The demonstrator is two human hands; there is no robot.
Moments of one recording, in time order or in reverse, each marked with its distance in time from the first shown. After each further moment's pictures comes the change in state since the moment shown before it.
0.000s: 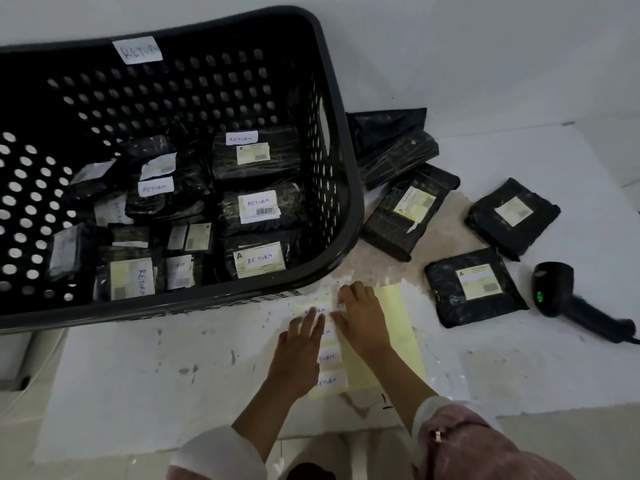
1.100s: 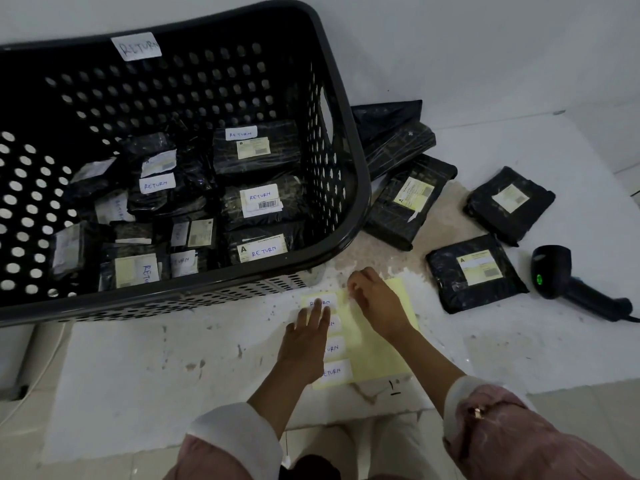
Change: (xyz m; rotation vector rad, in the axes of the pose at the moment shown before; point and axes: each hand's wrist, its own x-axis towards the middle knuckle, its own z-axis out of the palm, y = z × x) left_hand 0.000 0.001 -0.010 0.064 -0.131 0.007; right_hand -0.001 0.020 -0.012 0.283 0.086 -0.083
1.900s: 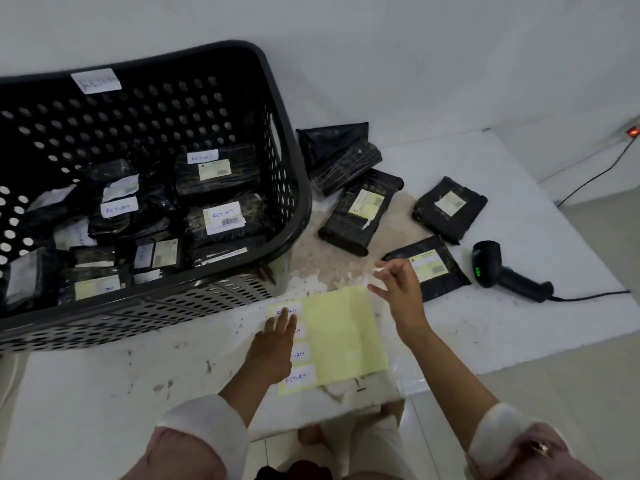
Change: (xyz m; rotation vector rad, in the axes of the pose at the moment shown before) left_hand 0.000 0.002 -0.009 0.023 -0.030 0.018; right_hand -0.037 0.010 -0.083 0.997 0.450 0.438
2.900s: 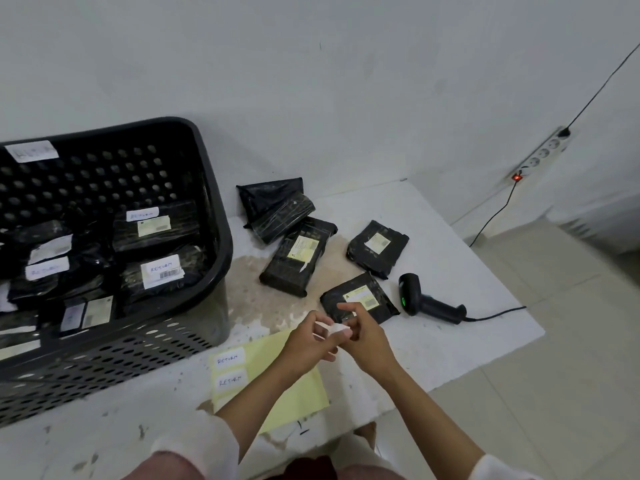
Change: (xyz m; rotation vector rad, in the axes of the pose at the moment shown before) left_hand 0.005 0.148 -0.073 -1.270 0.095 0.314; right_hand -0.036 -0.048 -0.057 -0.555 -0.105 -0.027
